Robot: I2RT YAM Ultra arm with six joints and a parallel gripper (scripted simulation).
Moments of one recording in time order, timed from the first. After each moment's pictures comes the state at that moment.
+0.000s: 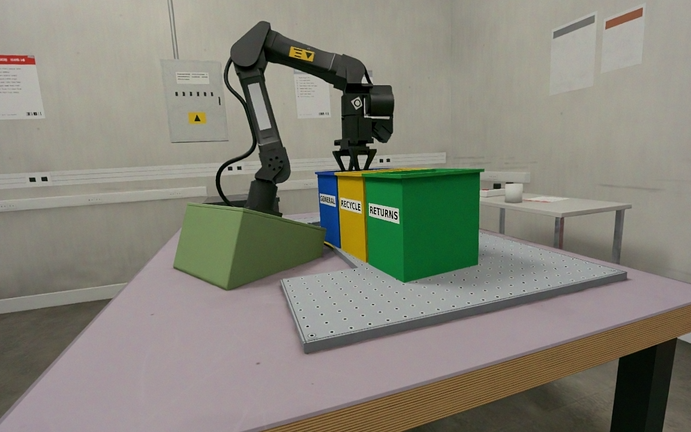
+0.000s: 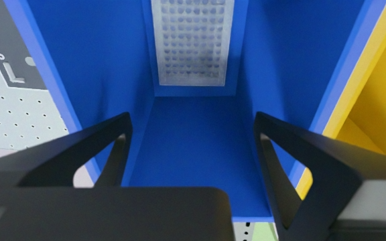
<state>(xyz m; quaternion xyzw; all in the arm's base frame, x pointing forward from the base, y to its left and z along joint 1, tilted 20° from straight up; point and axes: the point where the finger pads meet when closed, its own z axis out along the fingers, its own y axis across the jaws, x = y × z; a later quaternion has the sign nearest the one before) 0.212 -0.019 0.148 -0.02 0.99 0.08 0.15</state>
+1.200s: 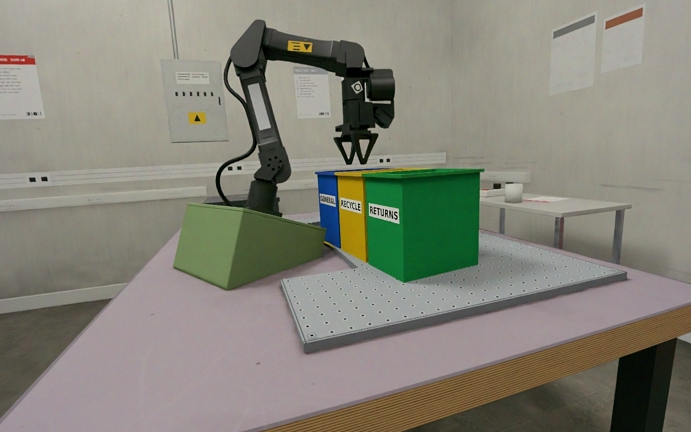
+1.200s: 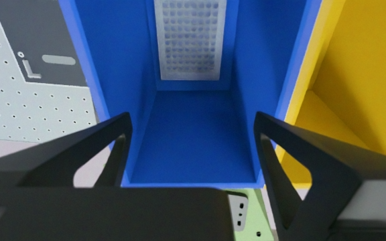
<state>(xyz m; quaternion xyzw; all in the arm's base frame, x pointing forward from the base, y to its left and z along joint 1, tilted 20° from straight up) 0.206 -0.026 0.184 -0.02 0.98 0.08 0.15</state>
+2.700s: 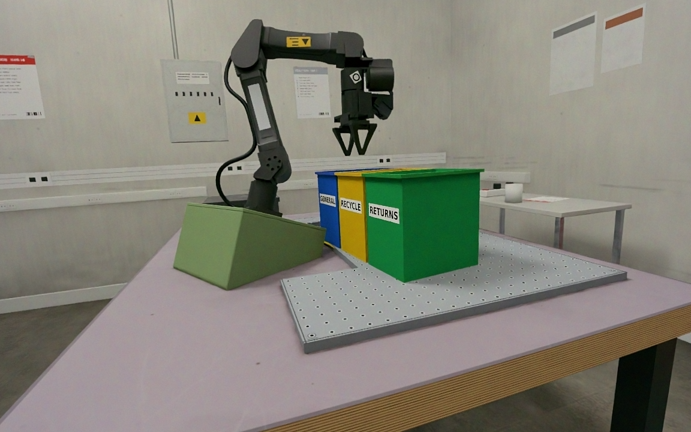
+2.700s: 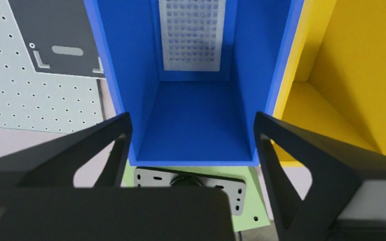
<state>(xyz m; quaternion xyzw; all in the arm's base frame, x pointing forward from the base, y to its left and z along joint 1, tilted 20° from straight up) 0.197 -0.028 0.205 -0.02 0.99 0.08 0.15</state>
